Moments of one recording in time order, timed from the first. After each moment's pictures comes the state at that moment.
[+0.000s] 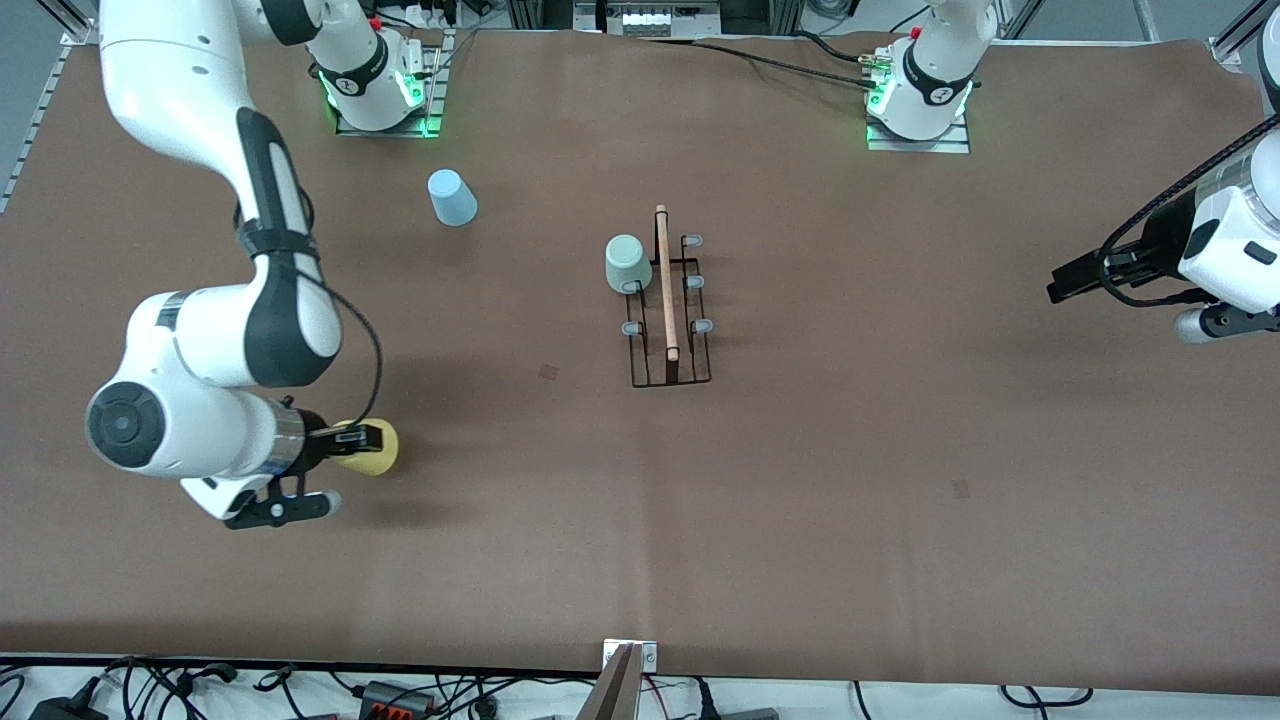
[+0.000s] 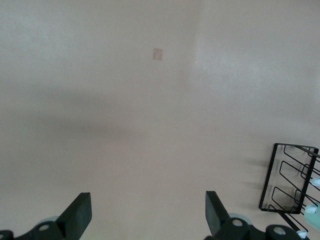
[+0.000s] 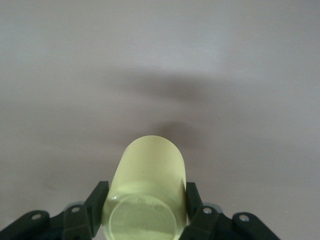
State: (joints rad) left arm 0.37 0.14 -0.44 -1.51 0.00 1.55 -0.29; right arm 0.34 0.78 -0.20 -1.10 0.23 1.76 -0.03
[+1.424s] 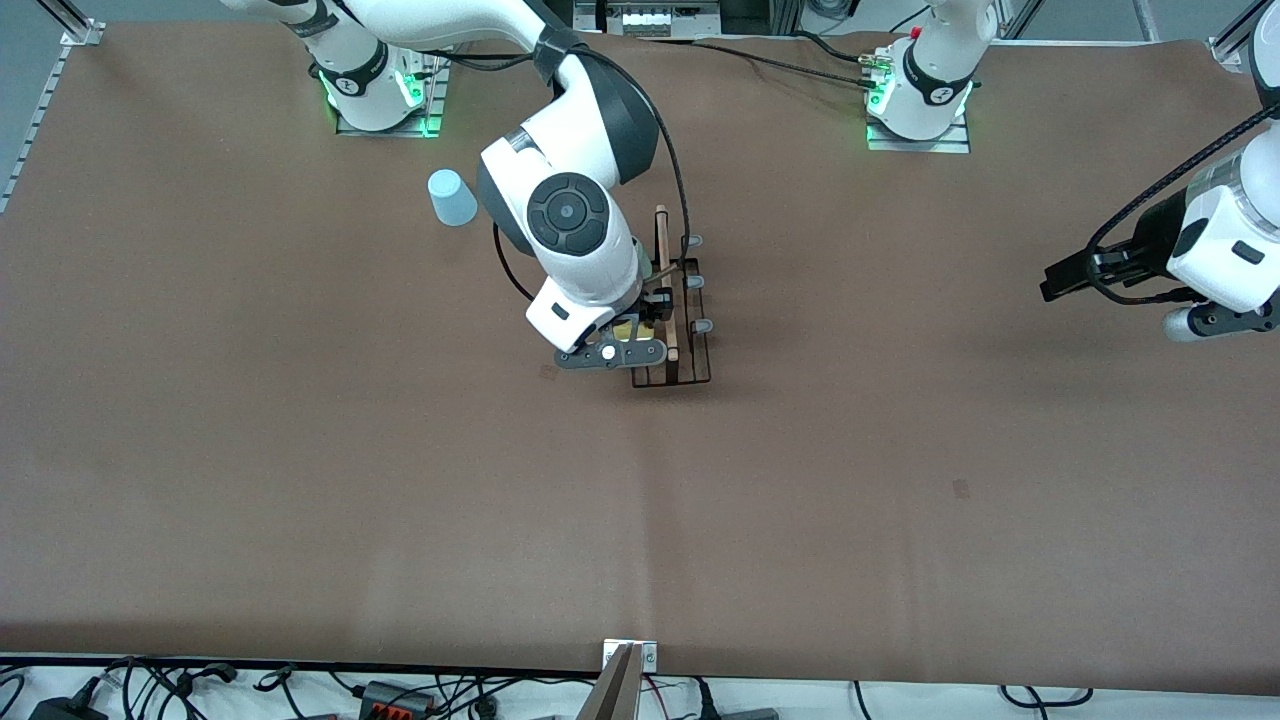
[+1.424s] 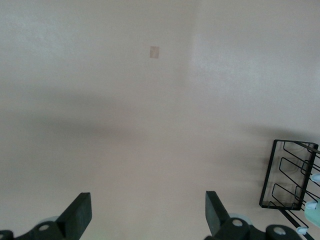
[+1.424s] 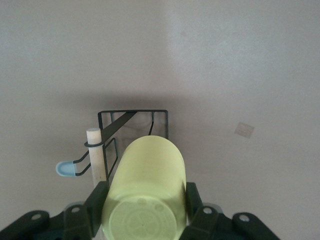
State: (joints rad) left arm 0.36 0.14 -0.44 -1.51 0.00 1.55 -0.28; right arm 0.82 0.74 -0.20 -1.09 0.28 1.79 0.55
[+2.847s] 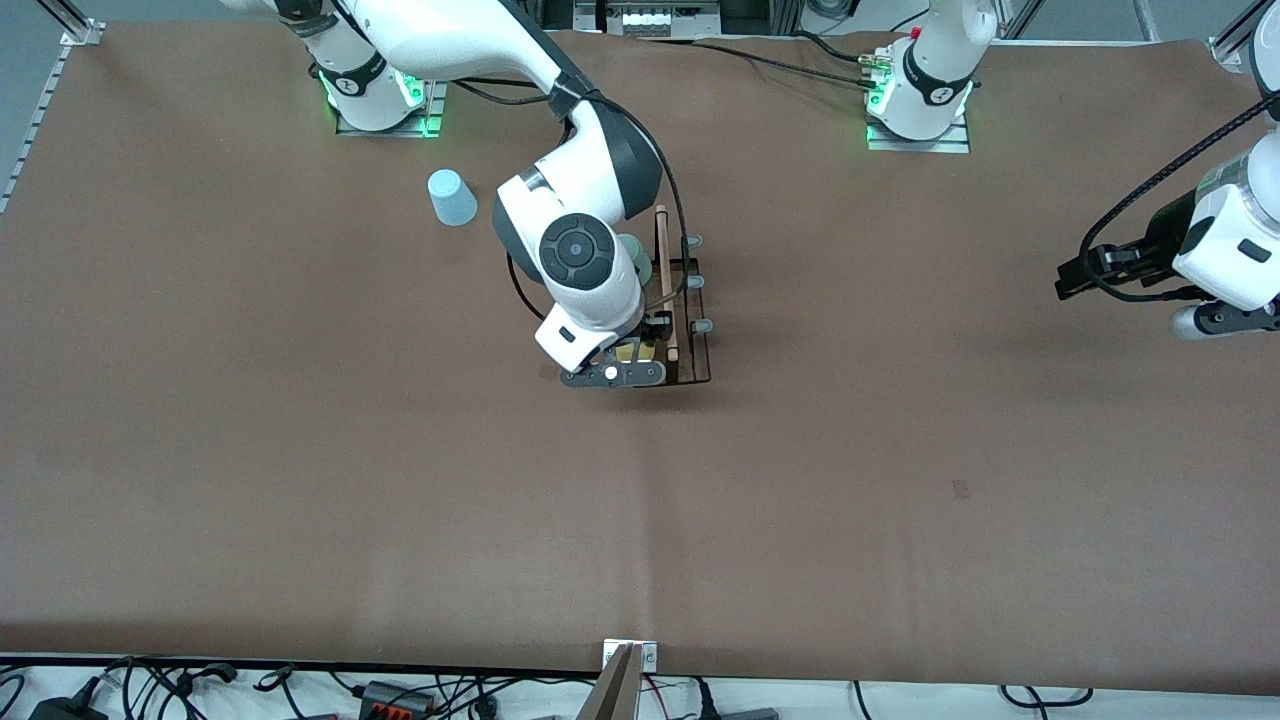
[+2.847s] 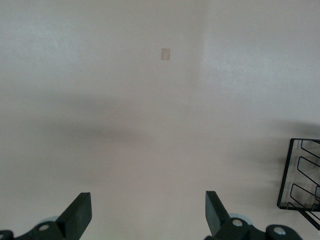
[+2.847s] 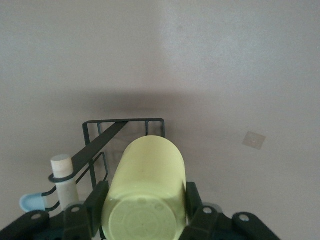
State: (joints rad) left arm 0.03 0.12 -0.07 -1.52 0.00 1.54 -0.21; right arm 0.83 0.80 -0.20 -1.13 0.29 1.88 0.55
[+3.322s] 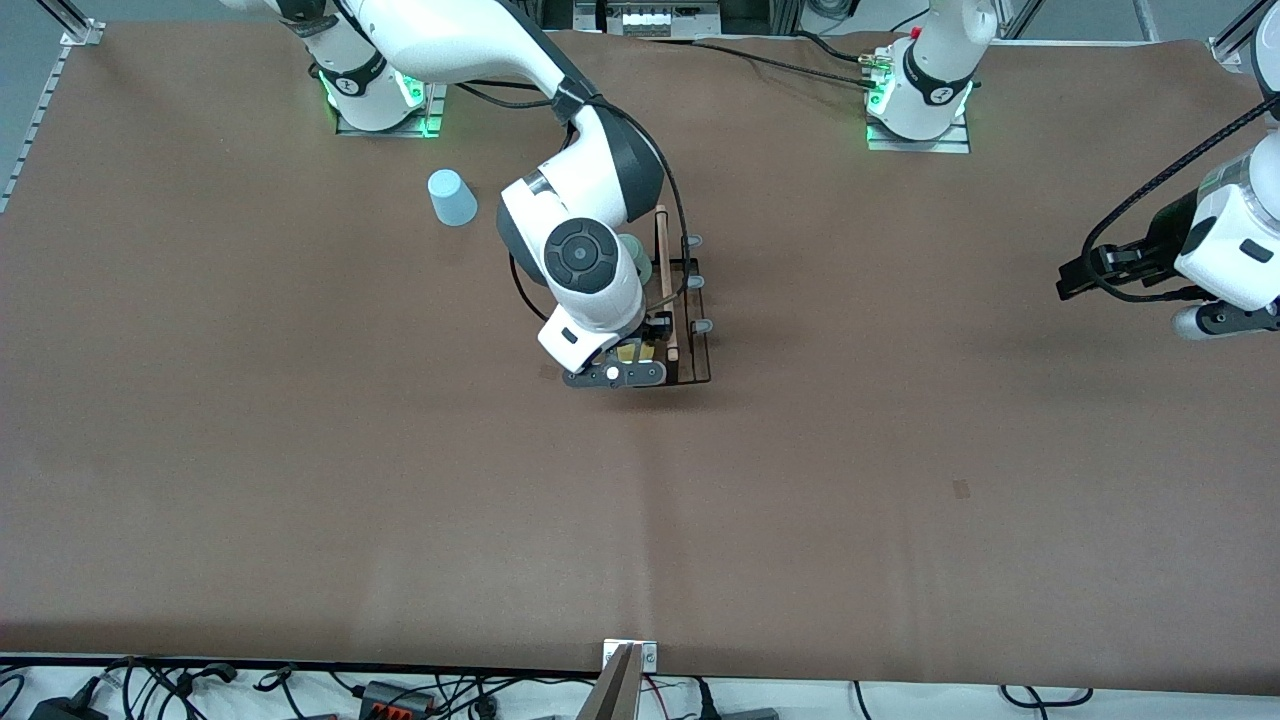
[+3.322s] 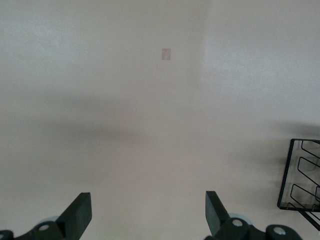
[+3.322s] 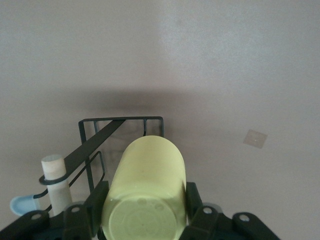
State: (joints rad) left arm 0.03 0.12 -0.07 -1.52 0.00 1.54 -0.21; right arm 0.83 0.80 -0.20 -1.14 0.29 1.89 0.55
